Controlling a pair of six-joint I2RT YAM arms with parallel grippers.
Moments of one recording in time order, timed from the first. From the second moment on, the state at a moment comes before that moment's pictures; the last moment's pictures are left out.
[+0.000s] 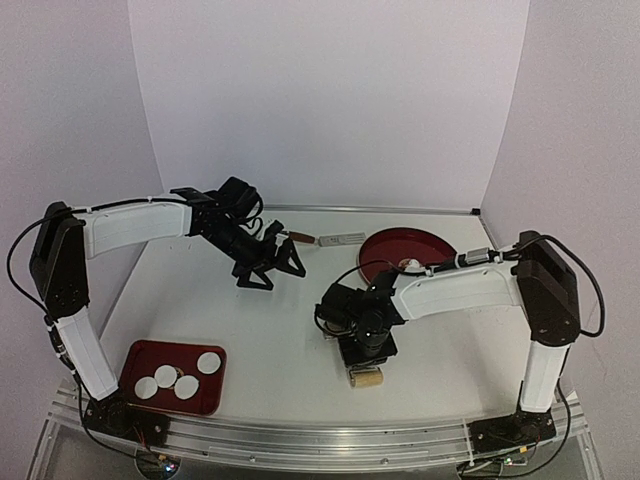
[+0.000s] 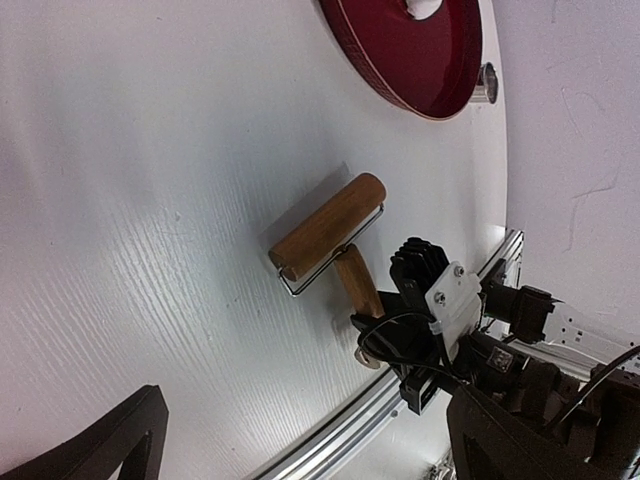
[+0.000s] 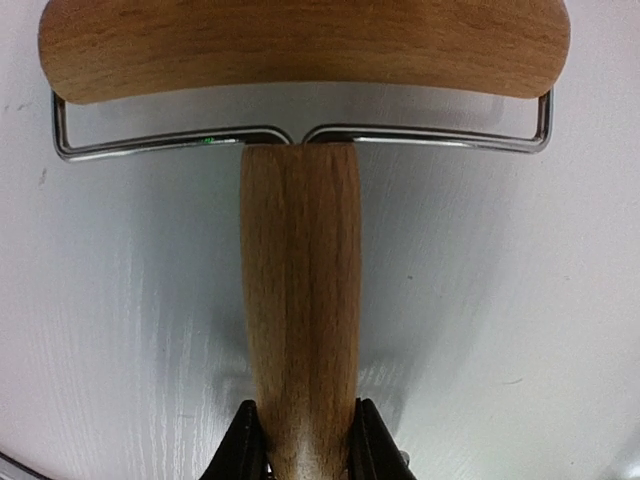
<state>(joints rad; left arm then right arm) -0.66 1.77 1.42 -0.68 0.59 -0.60 1.10 1.93 1.30 -0.85 0.13 0.80</state>
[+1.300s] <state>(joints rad) -0.71 1.78 1.33 -0.54 1.12 -0.73 1.11 1.80 1.71 -1.09 0.00 0.27</state>
